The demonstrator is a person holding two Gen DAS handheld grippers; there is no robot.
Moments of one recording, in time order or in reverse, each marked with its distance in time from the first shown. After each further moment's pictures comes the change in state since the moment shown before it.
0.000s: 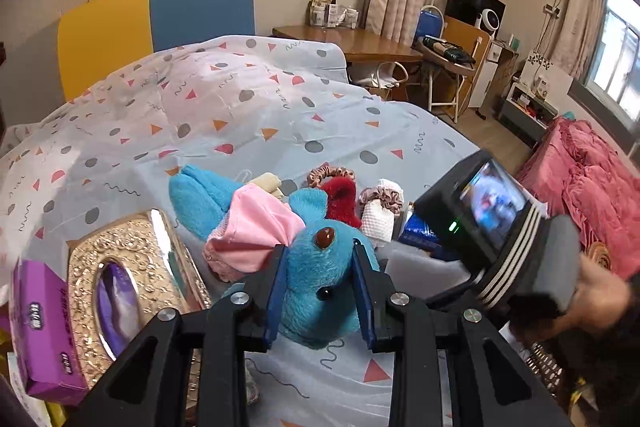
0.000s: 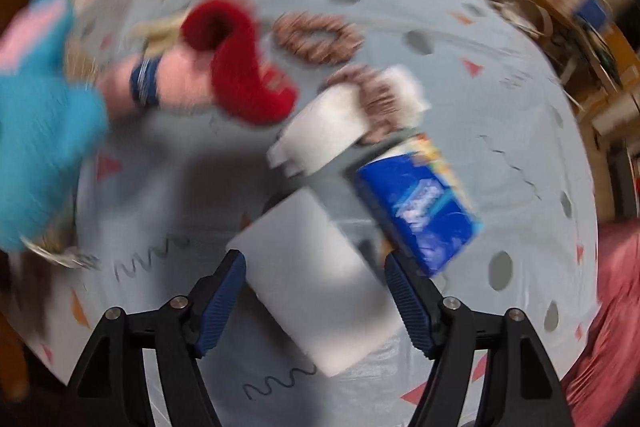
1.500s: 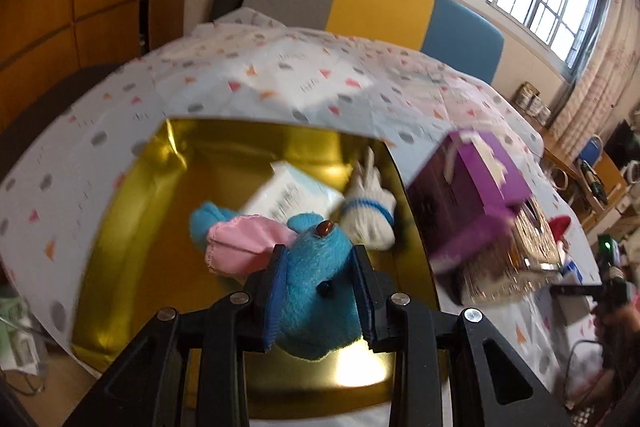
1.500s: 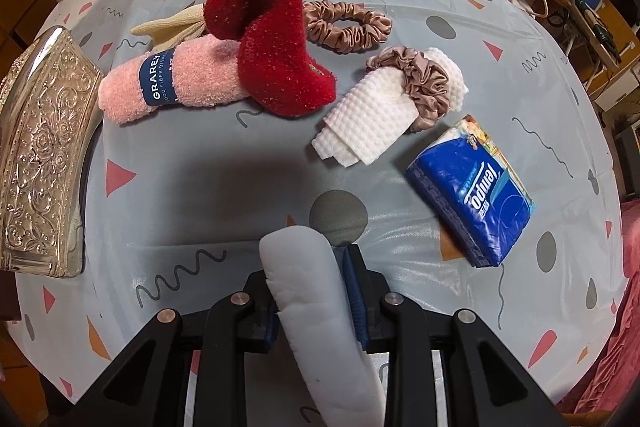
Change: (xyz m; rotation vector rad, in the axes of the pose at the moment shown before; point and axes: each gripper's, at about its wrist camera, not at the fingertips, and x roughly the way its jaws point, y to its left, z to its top) left arm -0.172 0.241 -0.214 -0.588 -0.086 0.389; right arm 0.009 0.018 -0.007 0.118 -0.040 0.031
